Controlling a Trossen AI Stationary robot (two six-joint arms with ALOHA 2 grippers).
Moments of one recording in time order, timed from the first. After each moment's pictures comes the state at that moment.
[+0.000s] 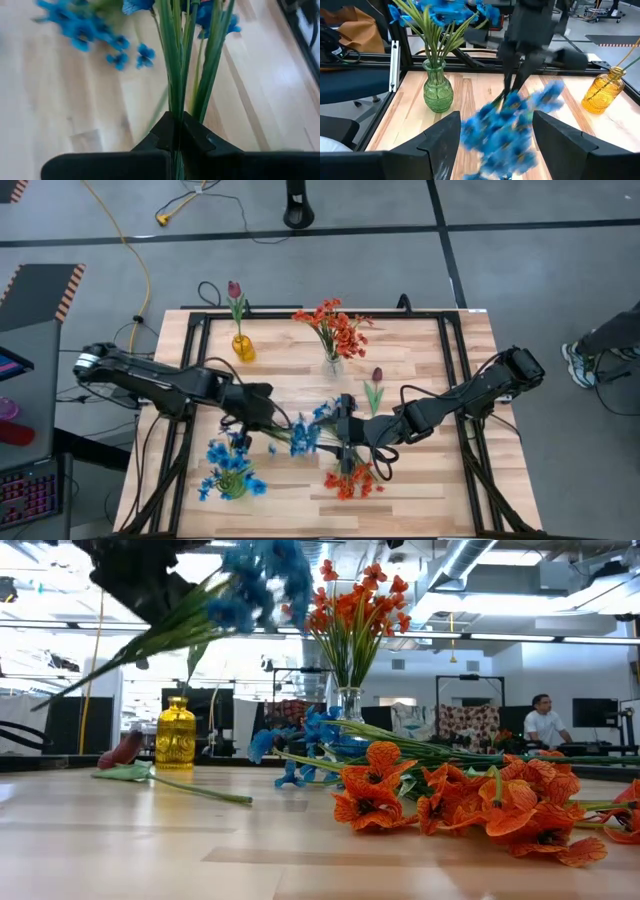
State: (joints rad) left arm -0.16 1.21 0.89 -0.63 0.13 0.01; right arm 0.41 1.59 1.17 0.09 0.43 0.11
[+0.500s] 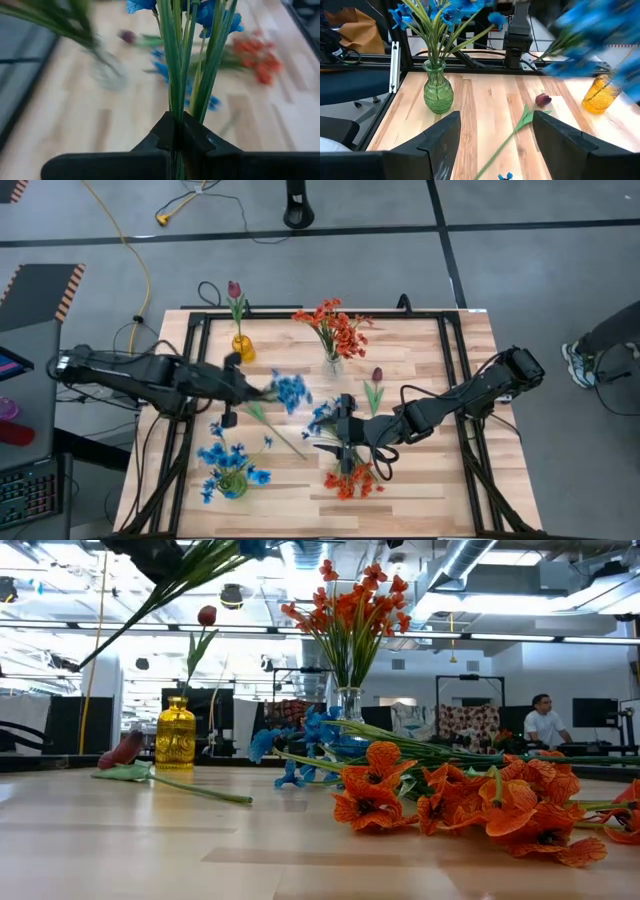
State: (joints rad) left arm -0.16 0.86 0.89 -0.66 -0.23 -0.06; right arm 0.41 1.59 1.17 0.09 0.43 0.11
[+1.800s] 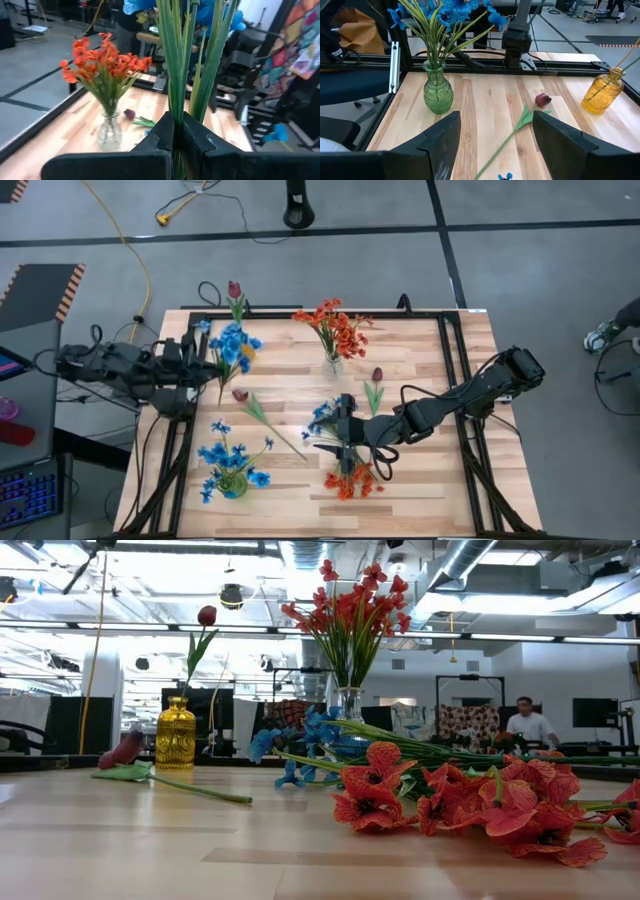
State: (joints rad) left arm -0.32 0.47 0.87 -0.55 -0.41 -0.29; right arm 0.41 1.59 1.17 0.09 0.43 0.11
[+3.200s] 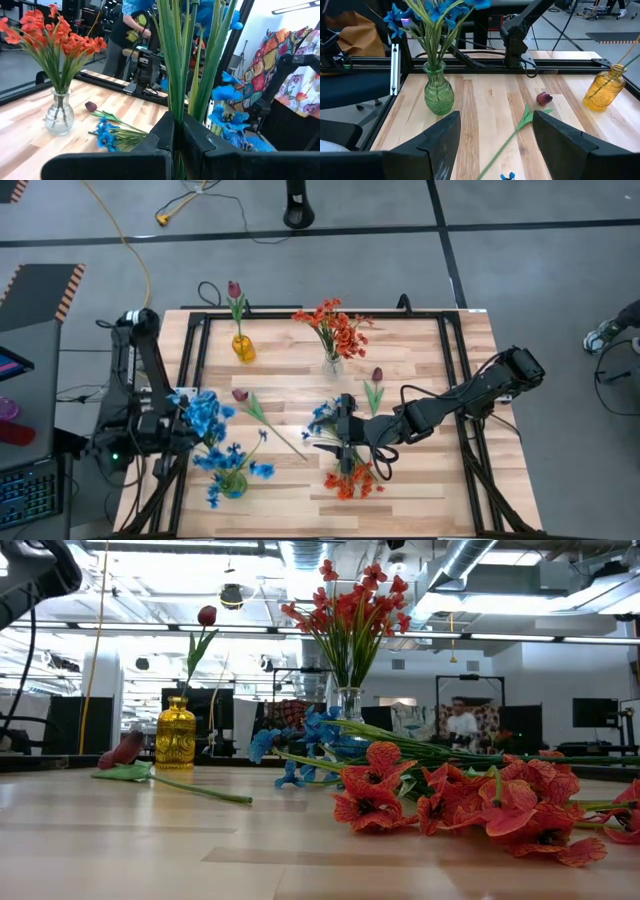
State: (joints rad) left arm -1.46 0.84 0.68 -0.33 -1.57 -0.80; right arm 0.40 1.59 1.17 0.09 0.43 0.13
